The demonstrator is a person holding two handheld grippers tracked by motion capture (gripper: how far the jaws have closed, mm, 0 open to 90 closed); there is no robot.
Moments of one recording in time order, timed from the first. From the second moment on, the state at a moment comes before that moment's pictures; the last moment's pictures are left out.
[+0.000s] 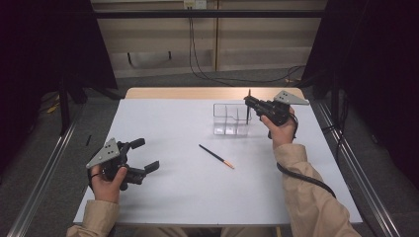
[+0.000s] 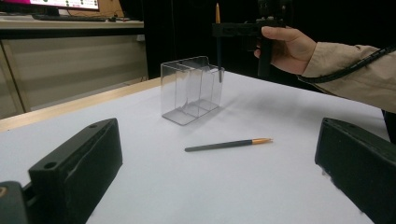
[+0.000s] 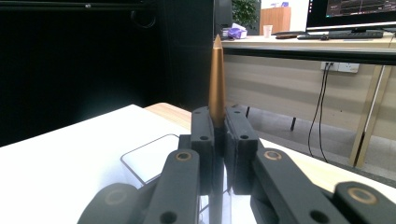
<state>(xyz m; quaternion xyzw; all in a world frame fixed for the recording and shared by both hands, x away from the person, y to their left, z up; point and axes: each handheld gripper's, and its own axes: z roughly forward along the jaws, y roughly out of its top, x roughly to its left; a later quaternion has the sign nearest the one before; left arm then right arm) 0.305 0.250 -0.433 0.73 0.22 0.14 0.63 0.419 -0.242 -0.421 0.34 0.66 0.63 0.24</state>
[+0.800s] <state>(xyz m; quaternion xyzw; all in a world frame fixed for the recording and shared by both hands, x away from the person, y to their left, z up) 0.307 0.249 -0.434 0.73 0.22 0.13 0.63 0.407 -0.246 -0.420 0.35 0.68 0.61 0.23</state>
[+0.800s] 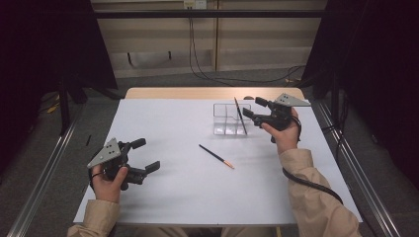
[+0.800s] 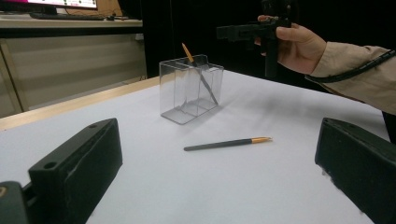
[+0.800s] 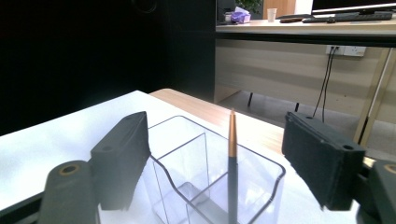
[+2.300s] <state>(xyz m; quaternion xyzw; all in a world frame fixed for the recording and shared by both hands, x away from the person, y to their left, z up) 0.311 0.246 -0.431 0.73 0.21 0.13 0.63 0.343 -0.276 -0.431 0.36 0.69 0.59 0.22</state>
